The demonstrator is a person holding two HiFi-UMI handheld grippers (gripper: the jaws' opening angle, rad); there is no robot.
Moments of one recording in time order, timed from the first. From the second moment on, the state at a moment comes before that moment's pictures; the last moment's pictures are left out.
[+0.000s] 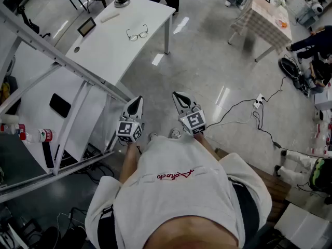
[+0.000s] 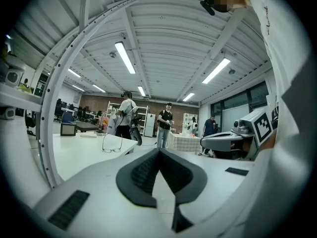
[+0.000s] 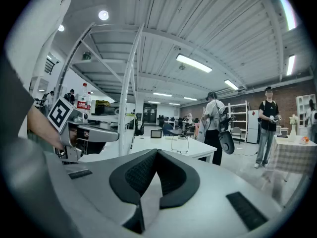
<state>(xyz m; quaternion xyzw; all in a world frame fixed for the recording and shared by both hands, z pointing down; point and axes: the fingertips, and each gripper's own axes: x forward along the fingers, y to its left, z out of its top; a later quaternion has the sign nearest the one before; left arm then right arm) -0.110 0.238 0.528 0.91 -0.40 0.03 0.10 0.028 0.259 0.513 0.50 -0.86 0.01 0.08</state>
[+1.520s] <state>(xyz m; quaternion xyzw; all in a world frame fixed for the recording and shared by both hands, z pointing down) -0.052 0.240 0.548 0.89 -0.45 0.05 0.10 0.095 0.249 0.537 0.47 -0.88 0.02 0.07</state>
